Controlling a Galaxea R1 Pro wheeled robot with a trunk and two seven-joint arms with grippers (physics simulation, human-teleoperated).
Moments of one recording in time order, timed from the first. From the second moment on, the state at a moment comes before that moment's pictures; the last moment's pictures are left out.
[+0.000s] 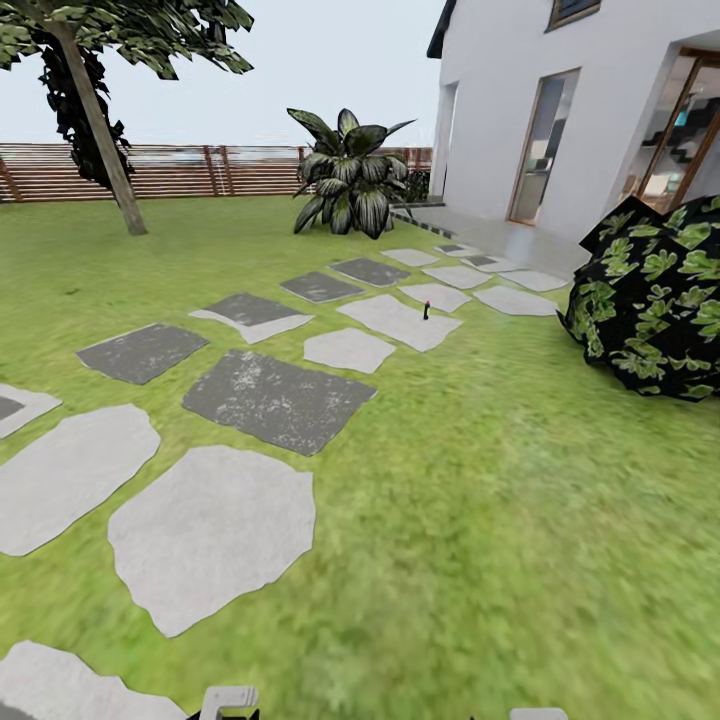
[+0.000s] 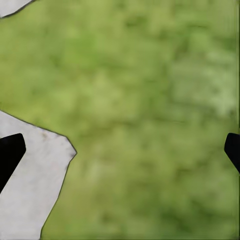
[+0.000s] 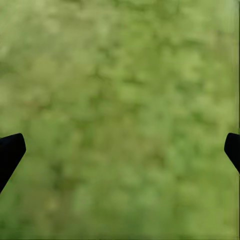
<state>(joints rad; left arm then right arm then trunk) -0.23 0.00 0.01 -0.46 0.00 -0.05 -0.01 -0.01 0.00 -0.01 -0.80 0.00 -0.08 0.00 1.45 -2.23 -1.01</state>
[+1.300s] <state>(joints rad) -0.24 0.00 0.01 -0.46 0.01 -0.05 -0.01 -0.01 0.00 -0.01 -0.80 0.00 -0.08 0.00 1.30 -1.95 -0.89</state>
